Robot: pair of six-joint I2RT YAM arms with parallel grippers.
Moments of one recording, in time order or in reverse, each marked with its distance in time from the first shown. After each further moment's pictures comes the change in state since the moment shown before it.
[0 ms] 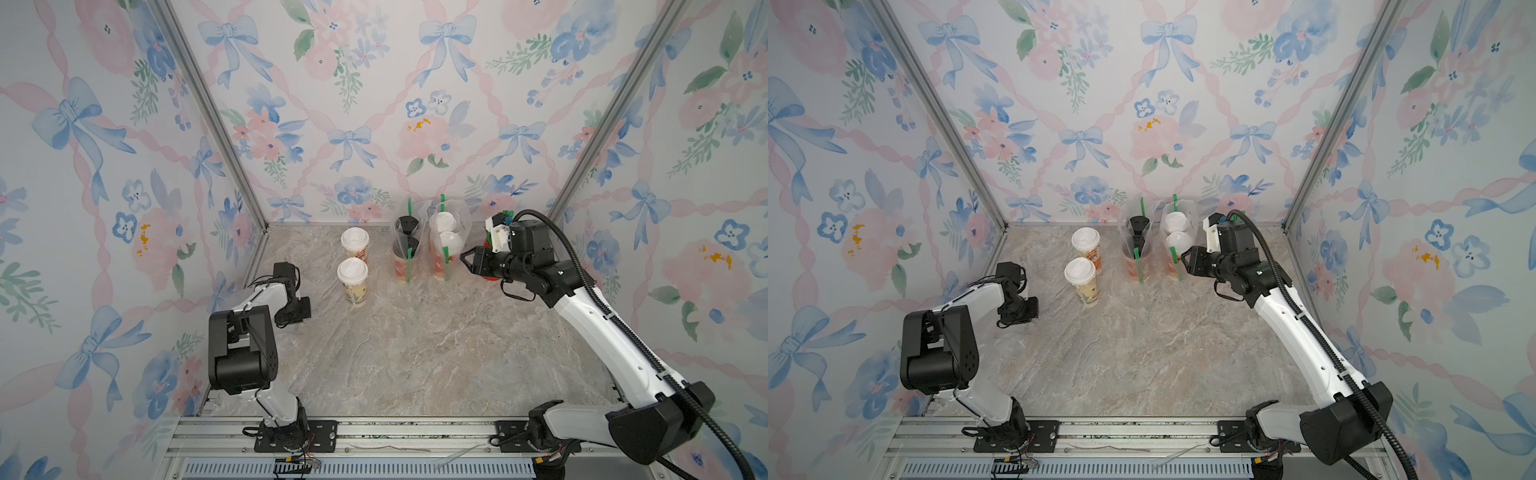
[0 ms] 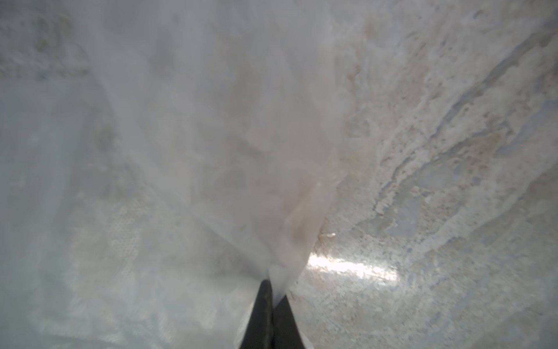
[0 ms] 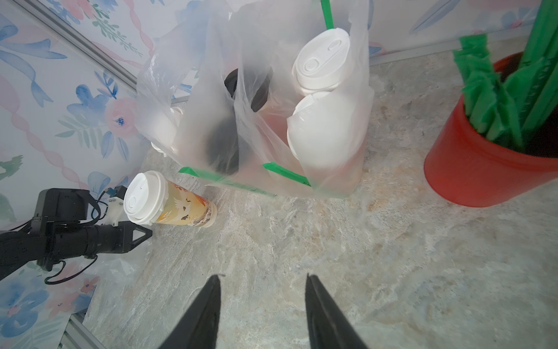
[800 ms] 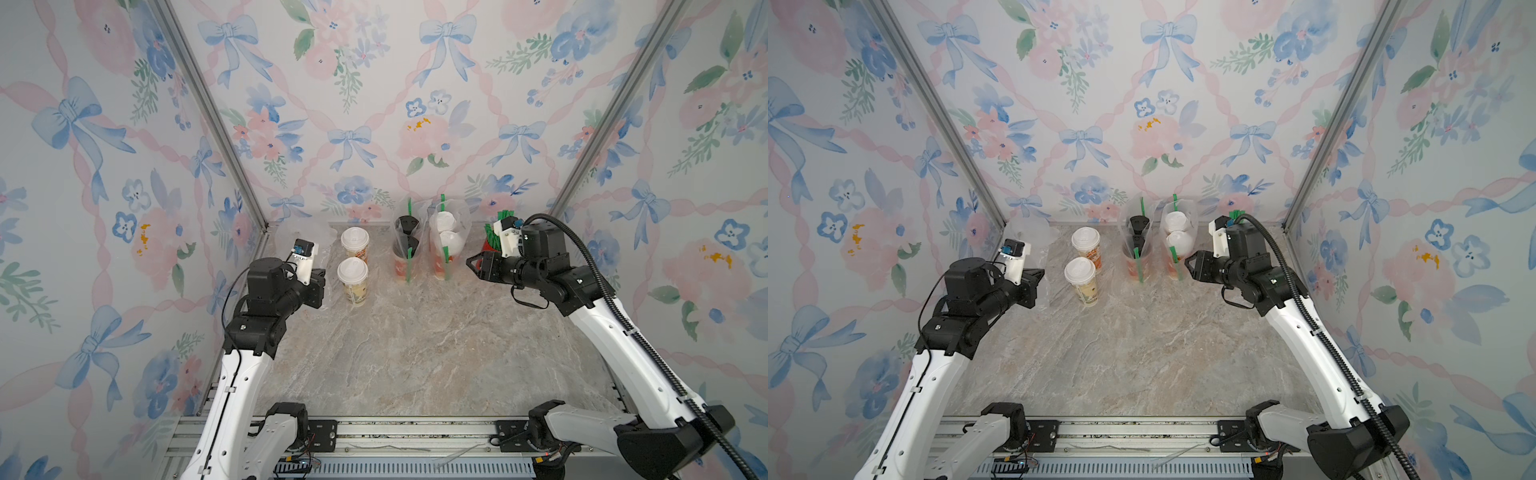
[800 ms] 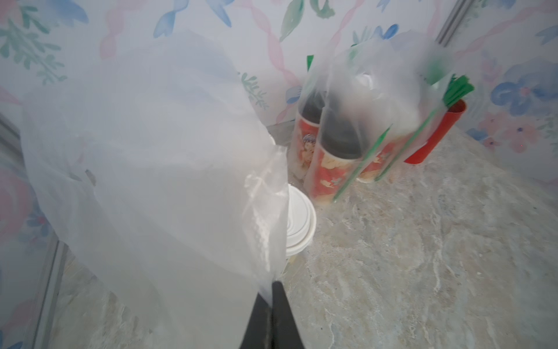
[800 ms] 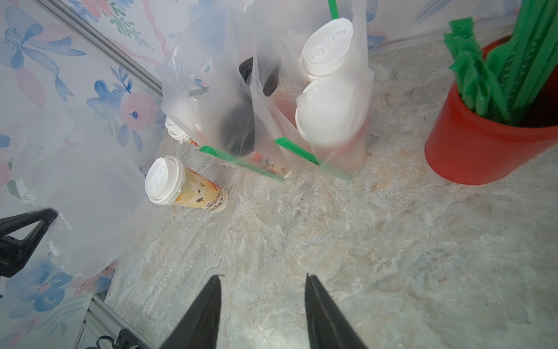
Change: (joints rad) left arm -0.226 -0.766 0.024 0.114 0.391 0.186; right arm 0.013 -0.089 0.032 -0.123 -0.030 0.017
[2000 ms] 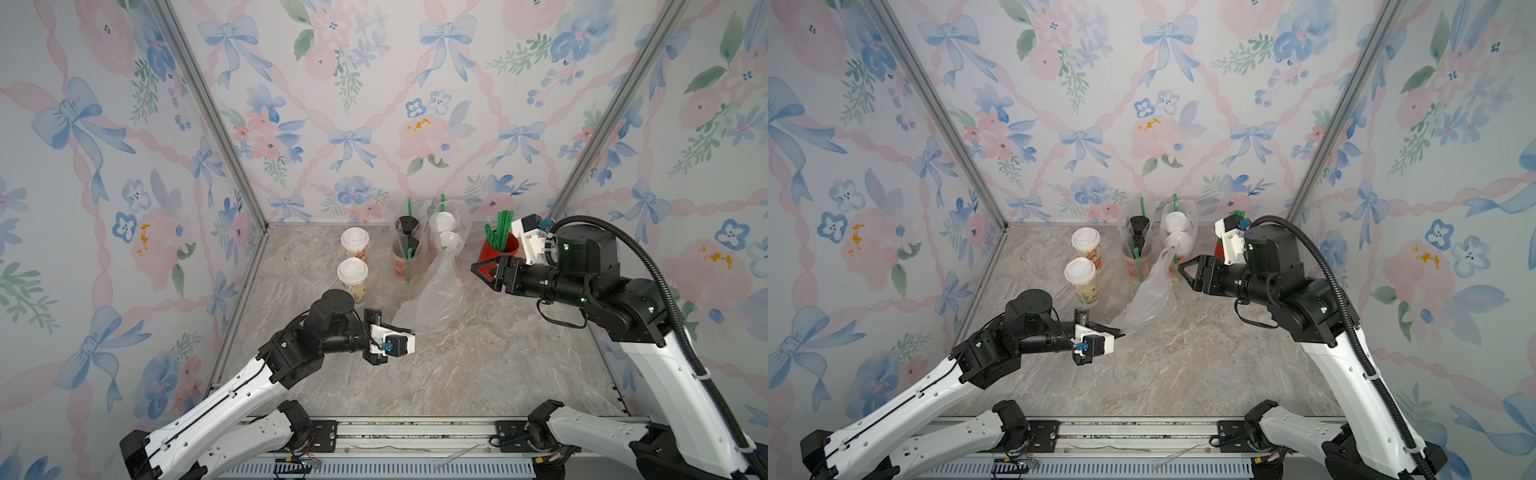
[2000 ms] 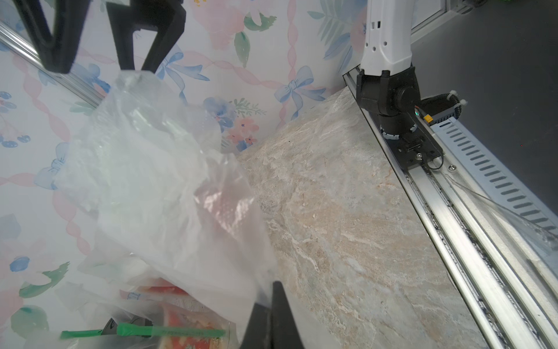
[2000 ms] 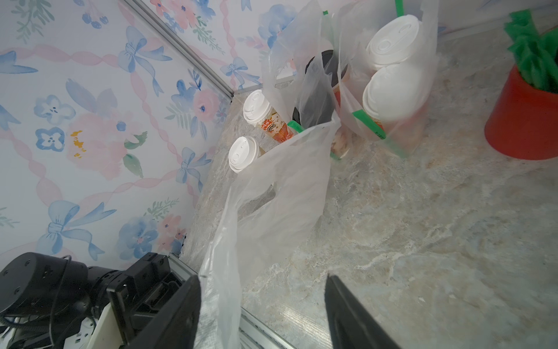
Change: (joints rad) left arm -0.758 -0.005 -0.098 0.117 0.098 0.705; right arm 0.164 -0.098 0.272 -0.284 0.002 0.154
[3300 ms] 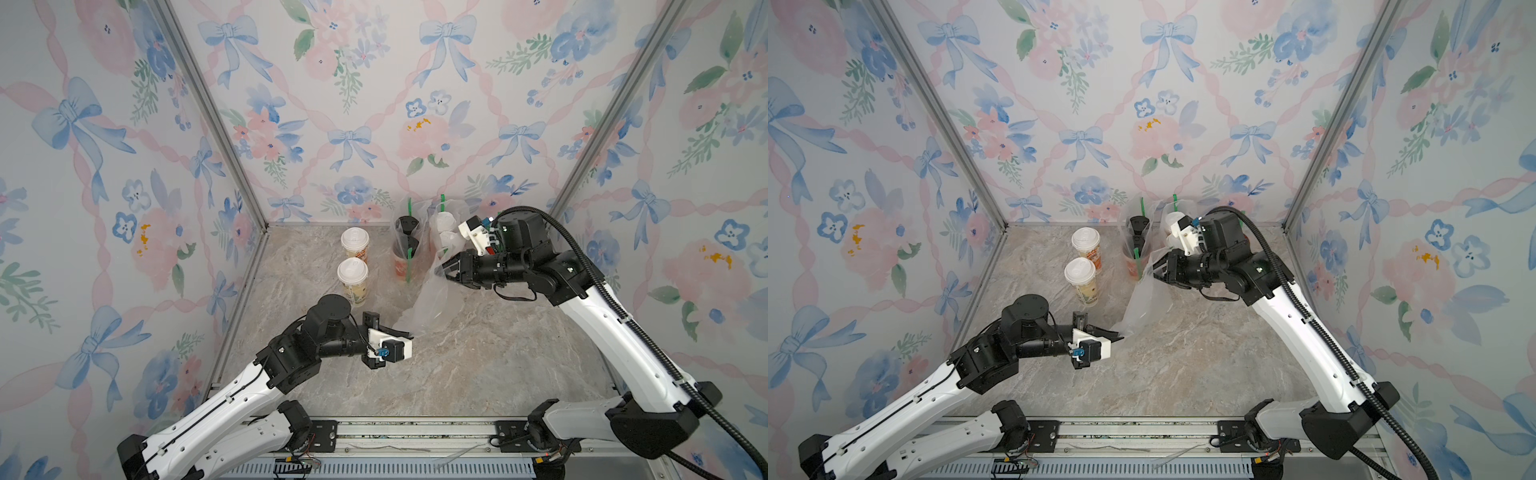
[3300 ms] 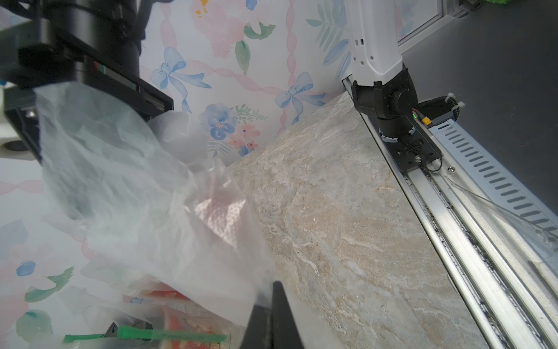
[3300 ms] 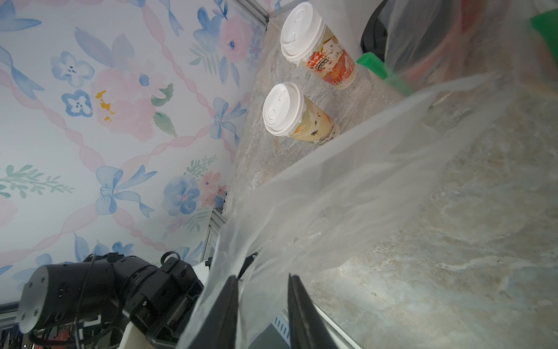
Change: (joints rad) left arm -0.006 -0.039 -0.037 0.026 0.005 0.000; right arm 0.022 0.246 -0.043 0.164 -0.300 0.075
